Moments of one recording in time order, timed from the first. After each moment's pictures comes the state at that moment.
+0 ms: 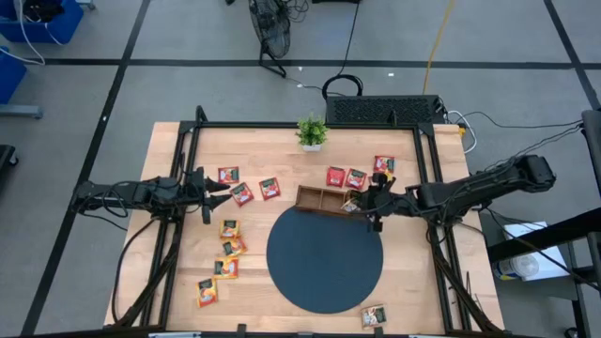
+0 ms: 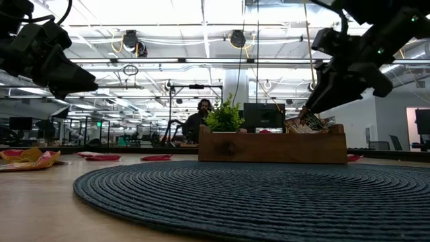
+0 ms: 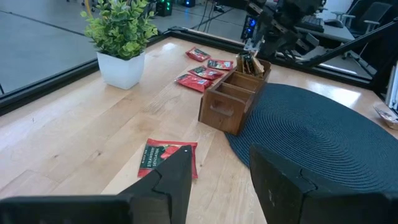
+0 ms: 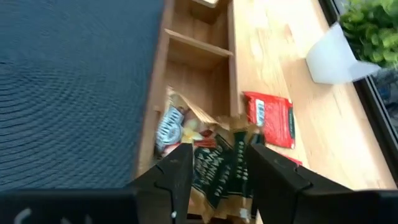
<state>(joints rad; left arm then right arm) -0.07 0.03 0.12 -0.34 -0.29 -0.27 0.15 1.08 0.51 -0.24 0.44 -0.04</state>
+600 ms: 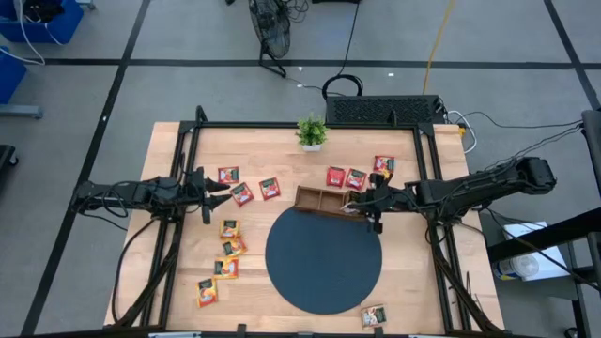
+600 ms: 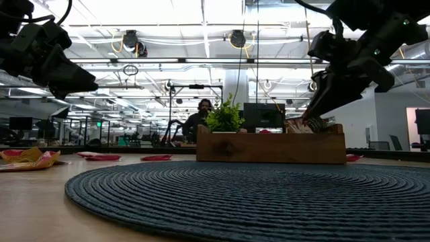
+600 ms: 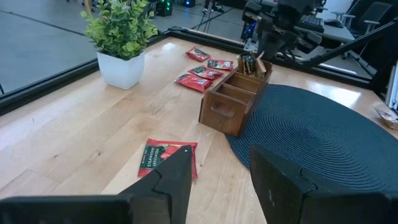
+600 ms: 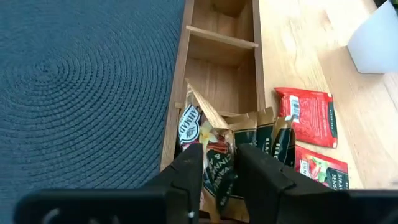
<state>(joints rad) -0.07 0.03 0.12 -0.34 -0.29 -0.27 0.08 1.09 0.50 -0.22 0.25 -0.01</state>
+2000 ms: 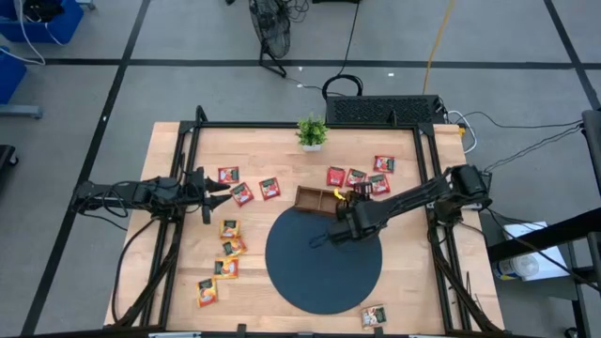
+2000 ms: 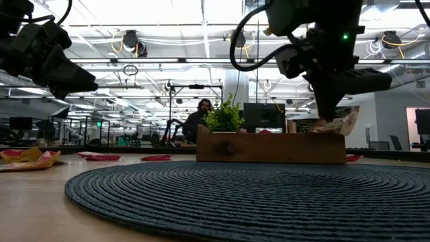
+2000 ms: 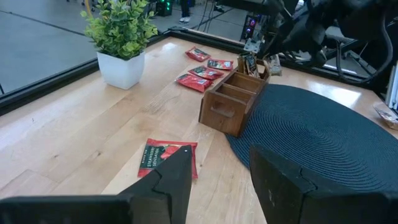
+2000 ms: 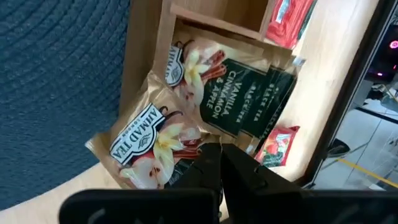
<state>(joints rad) -0.07 0.03 0.12 -0.34 -0.29 -0.27 0.26 1.80 1.28 -1.34 0.53 0.26</state>
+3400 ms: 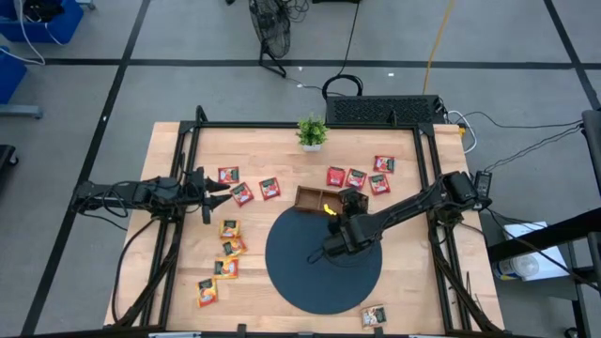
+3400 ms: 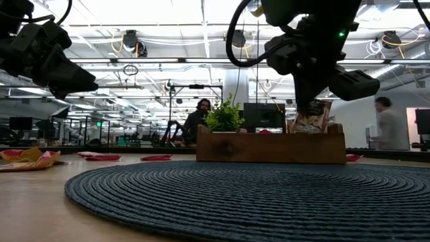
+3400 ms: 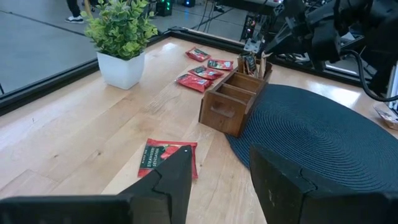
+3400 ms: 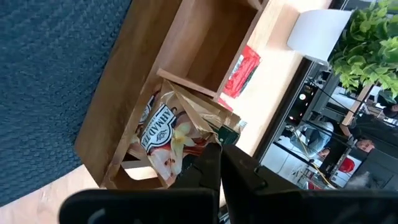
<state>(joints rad) -0.07 0.03 0.12 -0.34 -0.29 -0.27 0.34 1.89 1.36 -1.31 0.75 0.06</state>
